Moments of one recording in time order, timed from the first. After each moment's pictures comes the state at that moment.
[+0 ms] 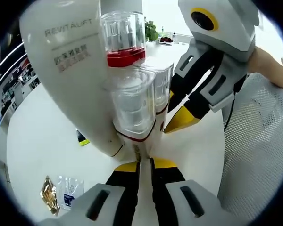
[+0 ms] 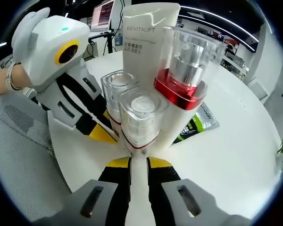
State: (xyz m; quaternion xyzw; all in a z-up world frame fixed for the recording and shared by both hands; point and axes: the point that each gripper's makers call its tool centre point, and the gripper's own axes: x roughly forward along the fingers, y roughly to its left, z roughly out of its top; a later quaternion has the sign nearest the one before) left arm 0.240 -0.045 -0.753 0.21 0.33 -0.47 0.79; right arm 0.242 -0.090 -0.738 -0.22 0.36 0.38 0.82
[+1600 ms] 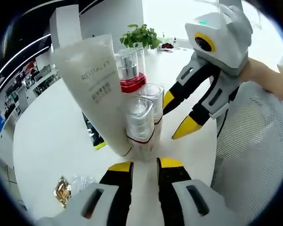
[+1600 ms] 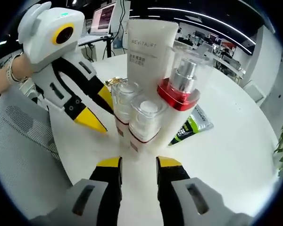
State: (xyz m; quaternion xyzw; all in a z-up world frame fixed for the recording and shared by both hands) left arm 0.230 -0.028 -0.706 0.21 0.30 -0.46 0.81; right arm 0.235 -0.094 -0.717 -0.22 0.35 0.37 0.83
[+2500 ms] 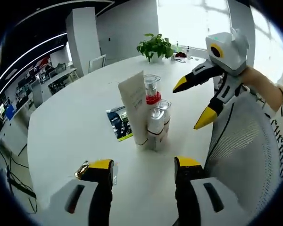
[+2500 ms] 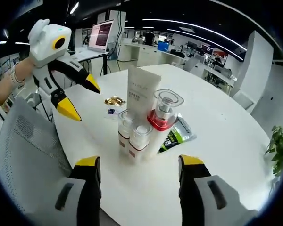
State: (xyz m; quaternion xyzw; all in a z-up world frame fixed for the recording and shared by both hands) left arm 0.219 0.033 -0.648 0.18 0.29 -0.41 0.85; right arm 0.218 -0.105 -0.656 -0.22 0.29 0.35 0.86
